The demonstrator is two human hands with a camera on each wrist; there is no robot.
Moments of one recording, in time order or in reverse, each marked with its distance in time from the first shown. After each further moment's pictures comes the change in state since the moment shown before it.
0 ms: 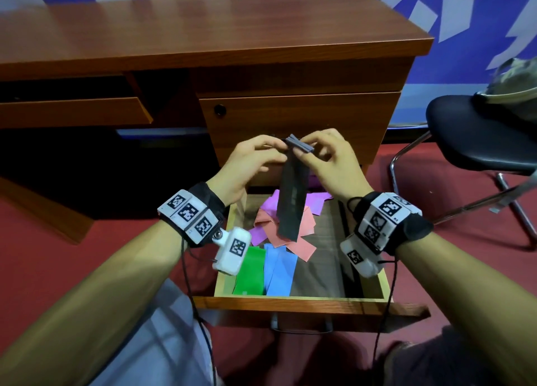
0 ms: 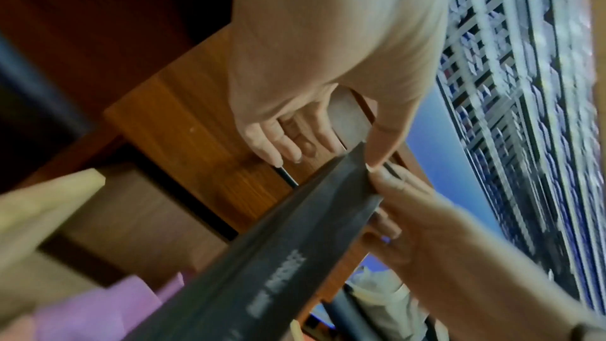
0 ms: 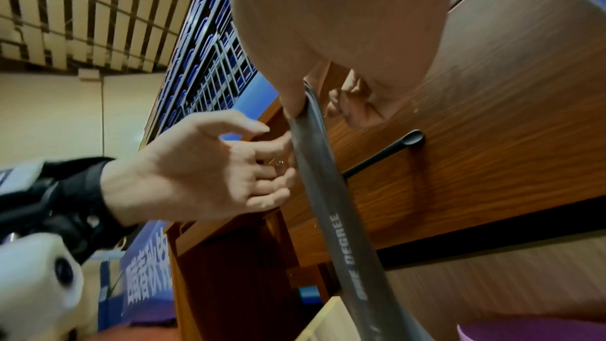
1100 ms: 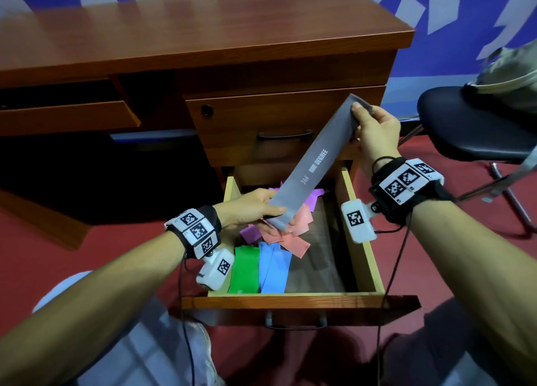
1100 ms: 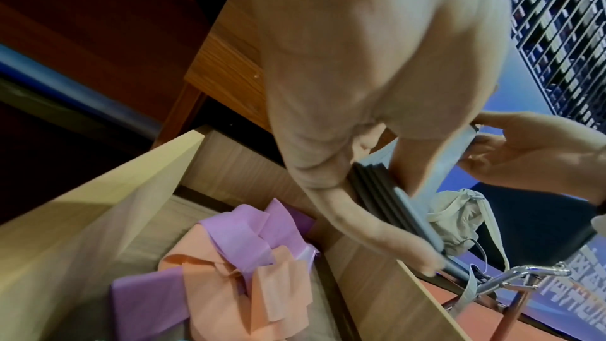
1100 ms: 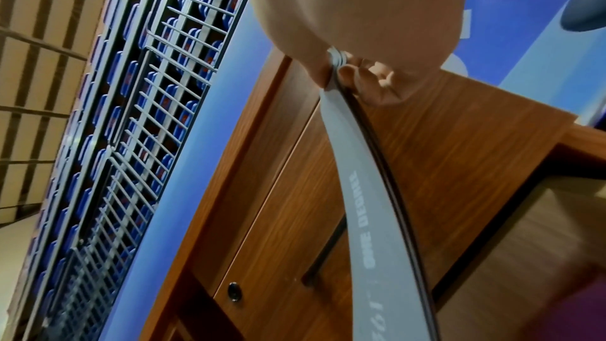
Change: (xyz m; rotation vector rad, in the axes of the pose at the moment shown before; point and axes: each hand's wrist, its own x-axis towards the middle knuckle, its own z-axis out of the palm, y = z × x) left_hand -0.016 -0.062 0.025 0.040 -0.500 -0.328; right_hand 0.031 0.029 -0.057 0.580 0.516 0.475
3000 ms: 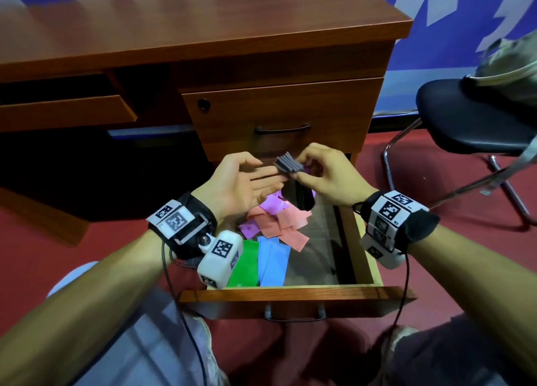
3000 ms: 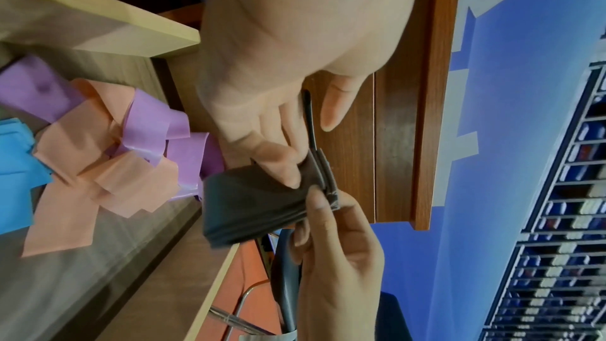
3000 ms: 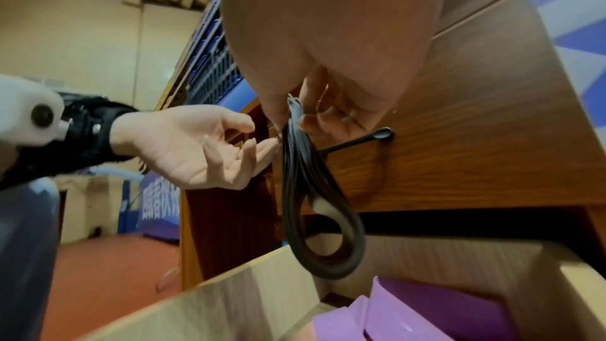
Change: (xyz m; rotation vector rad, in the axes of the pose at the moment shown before) left_hand -0.033 0.046 -0.002 -0.739 0.221 -0.119; right_hand -0.062 0.032 -0.004 -0.753 -0.756 -0.537
